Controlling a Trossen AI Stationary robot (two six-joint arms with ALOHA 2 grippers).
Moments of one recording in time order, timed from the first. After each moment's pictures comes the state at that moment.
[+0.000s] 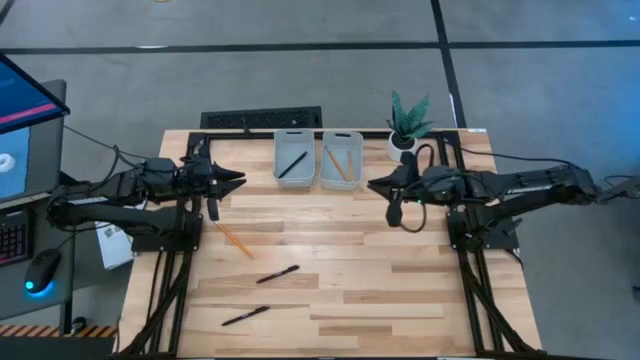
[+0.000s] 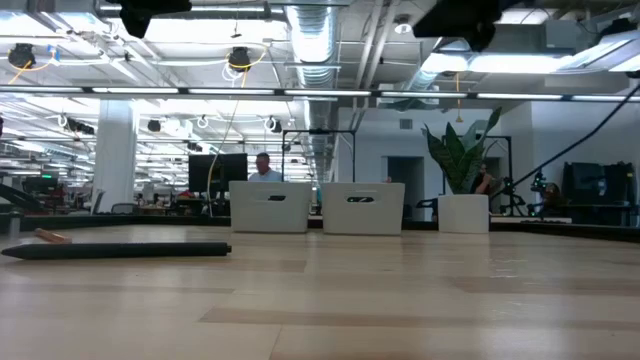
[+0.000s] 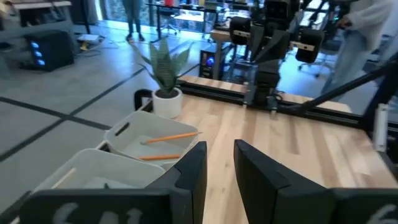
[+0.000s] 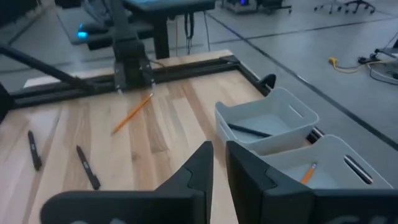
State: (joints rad) left arm 0.06 0.53 0.75 -0.39 -0.22 -0.13; right arm 0.06 0.96 0.80 -0.19 0.32 0.10
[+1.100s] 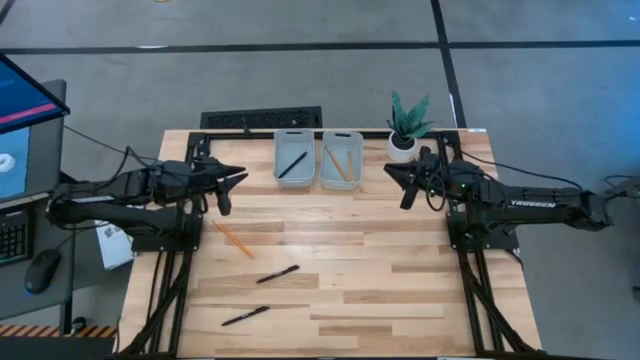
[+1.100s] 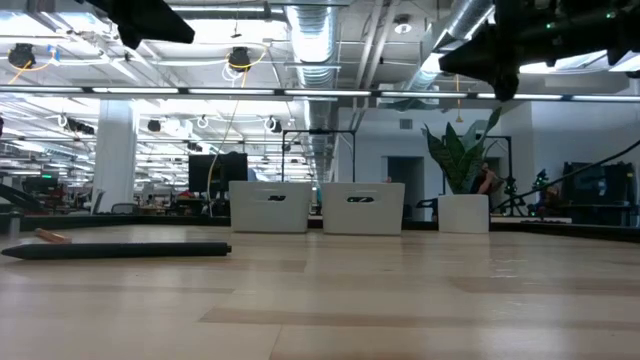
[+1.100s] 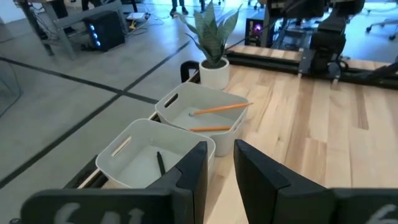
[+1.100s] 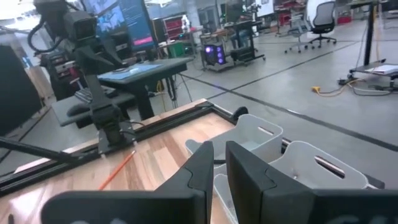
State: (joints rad) left arm 0.06 0.60 0.75 -0.48 -0.41 -0.10; right arm -0.21 0.68 0.38 0.24 0.17 0.18
